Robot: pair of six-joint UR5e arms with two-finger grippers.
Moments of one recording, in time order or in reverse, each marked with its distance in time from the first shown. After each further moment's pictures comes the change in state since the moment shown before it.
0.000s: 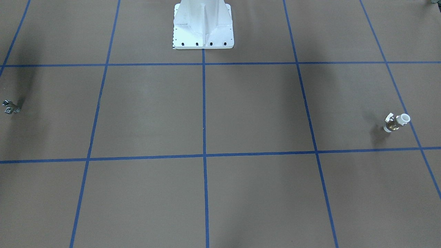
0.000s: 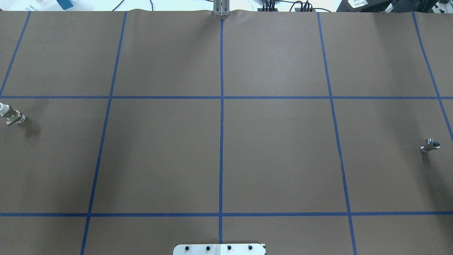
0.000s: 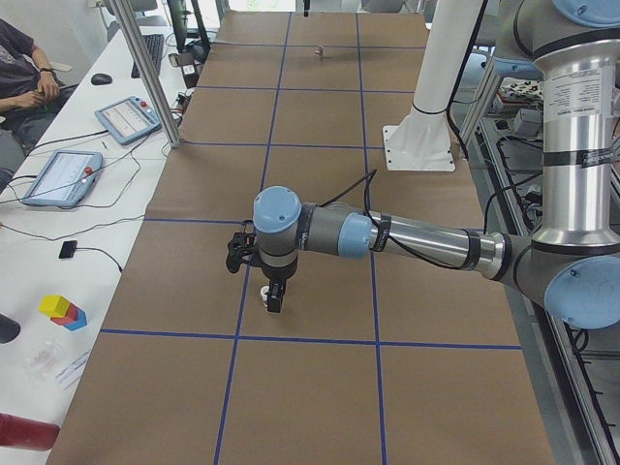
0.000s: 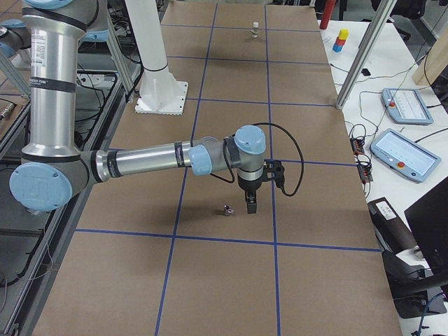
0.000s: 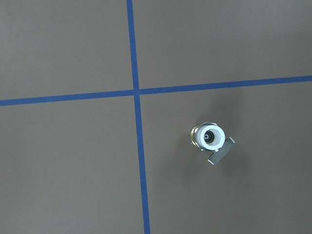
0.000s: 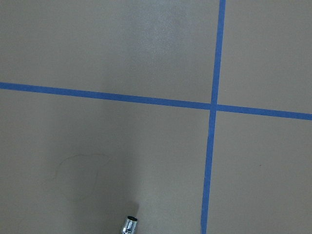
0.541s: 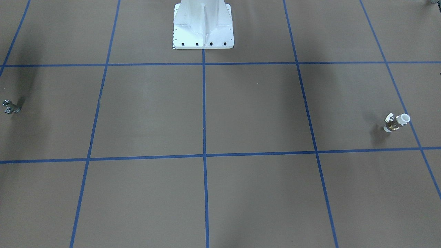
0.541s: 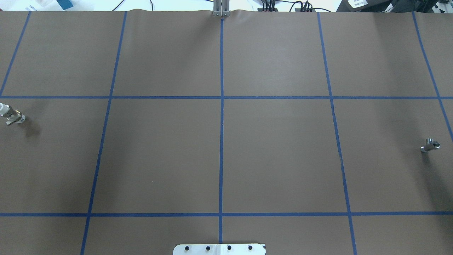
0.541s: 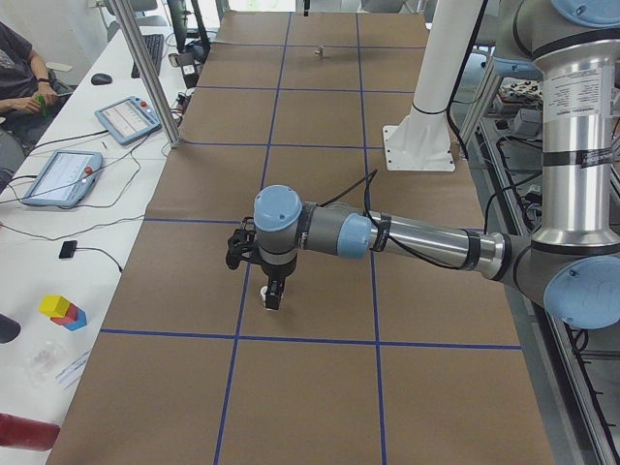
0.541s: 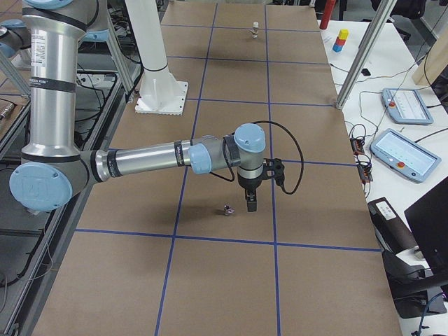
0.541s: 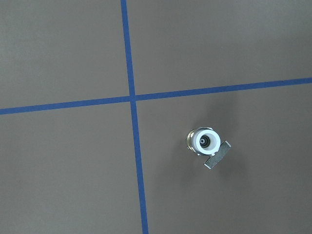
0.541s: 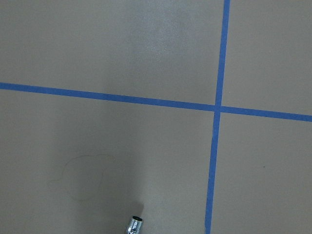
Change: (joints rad) left arm 0.015 0.000 0.000 -0.022 -0.021 -0.004; right arm 0.000 0.000 0.008 -0.001 0.007 0.002
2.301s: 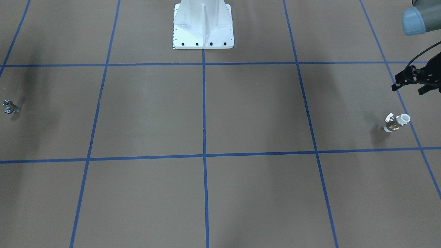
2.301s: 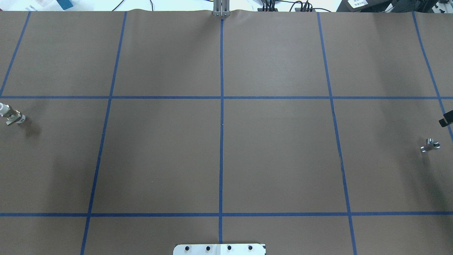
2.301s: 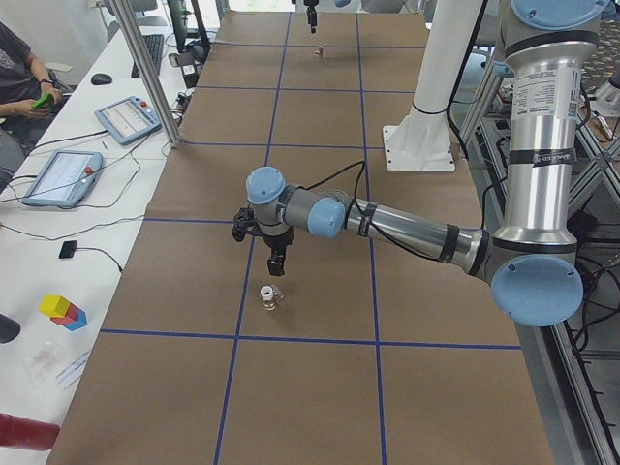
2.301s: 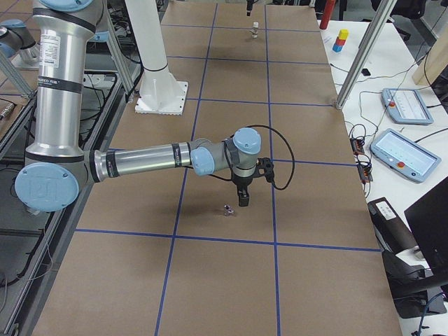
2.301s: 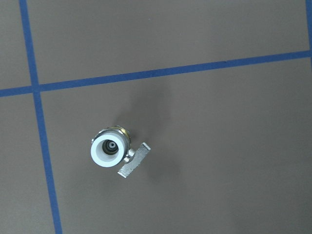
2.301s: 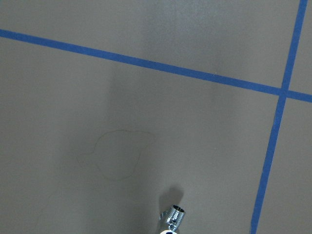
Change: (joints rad) left arm 0.249 -0.079 0.014 -0.037 0.007 -0.202; right arm -0.163 -0.044 -0.013 0.065 0.016 0.029
